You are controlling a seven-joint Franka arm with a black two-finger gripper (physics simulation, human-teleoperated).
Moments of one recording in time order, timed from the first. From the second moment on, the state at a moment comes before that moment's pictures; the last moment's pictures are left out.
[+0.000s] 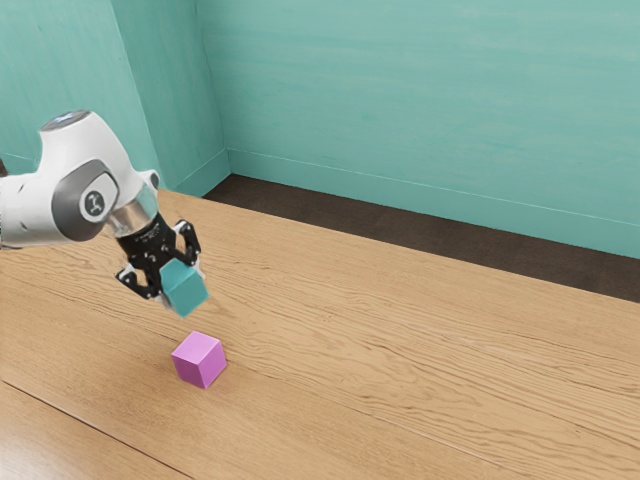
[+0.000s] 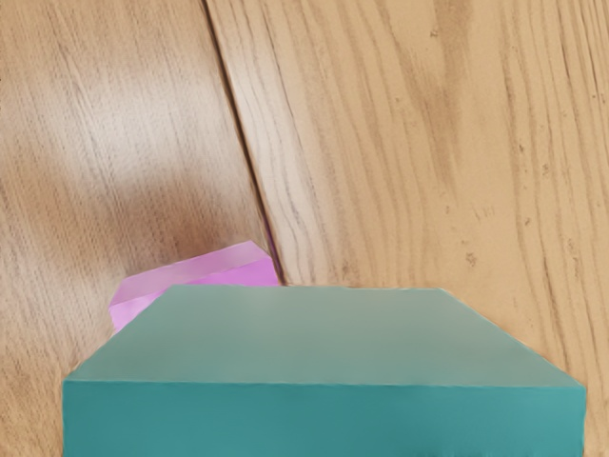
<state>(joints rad) 0.09 -0.21 0.01 -2.39 -0.21 2.33 -1.06</state>
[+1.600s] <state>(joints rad) 0.11 -0.06 0.00 -2.39 -0.20 2.31 -1.41</state>
